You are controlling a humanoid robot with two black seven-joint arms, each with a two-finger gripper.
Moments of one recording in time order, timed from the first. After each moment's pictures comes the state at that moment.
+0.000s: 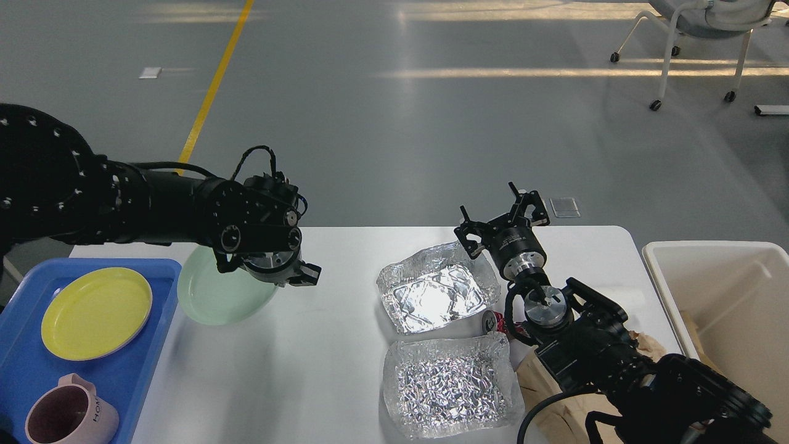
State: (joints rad) left arm -1.72 0.08 0.92 -1.10 0.21 -0.48 0.50; right arm 0.77 0.17 0.81 0.19 0.28 0.46 0.24
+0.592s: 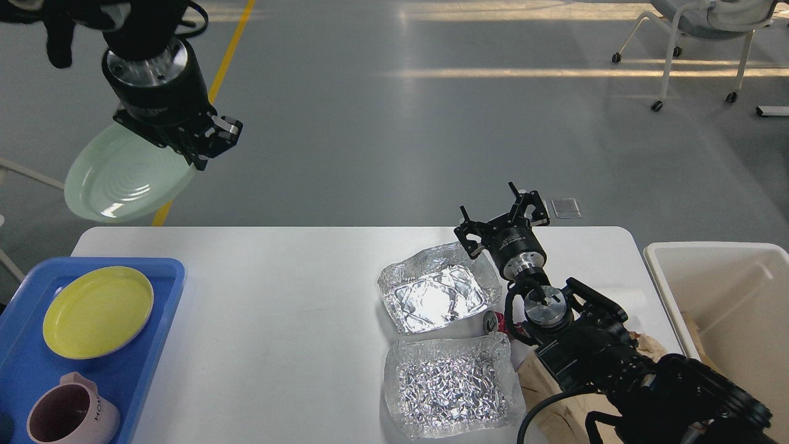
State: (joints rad) left arm -2.29 0.32 1.10 -1.08 0.06 -0.96 0.39; right arm 0.77 0.17 0.81 0.19 0.28 0.46 0.24
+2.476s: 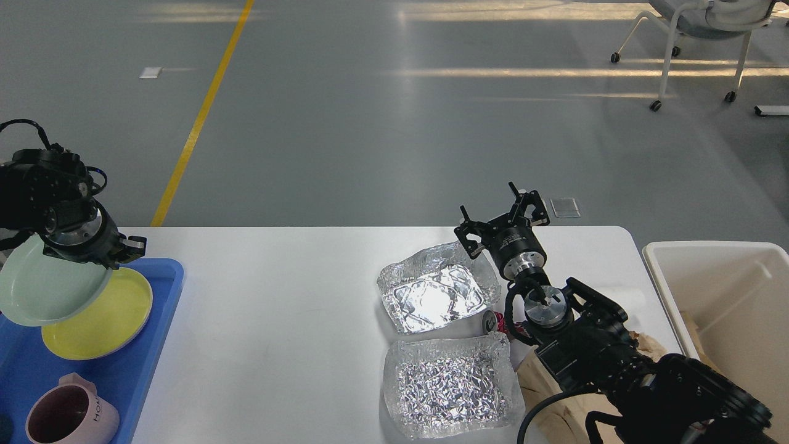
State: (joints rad) left arm -1.56 0.39 1.33 -0.82 0.25 -0.48 0.10; right arm 0.77 0.17 0.81 0.19 0.28 0.46 0.24
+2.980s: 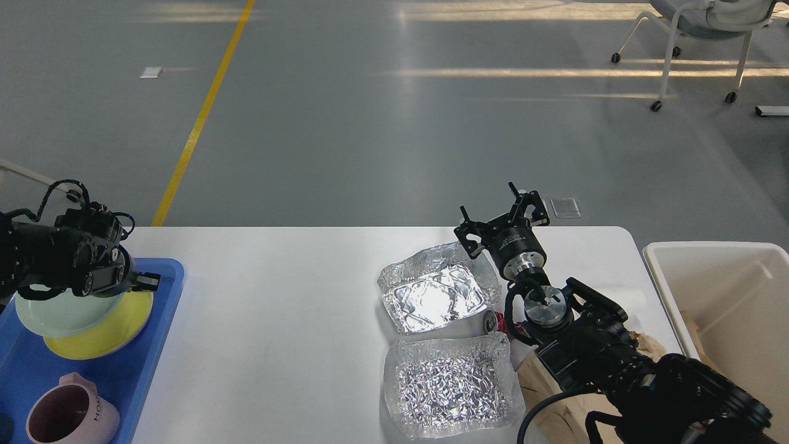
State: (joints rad) left arm -1.33 0.31 1.35 -0.73 0.30 -0.29 0.10; right arm 0.77 0.17 0.81 0.19 0.28 0.46 0.24
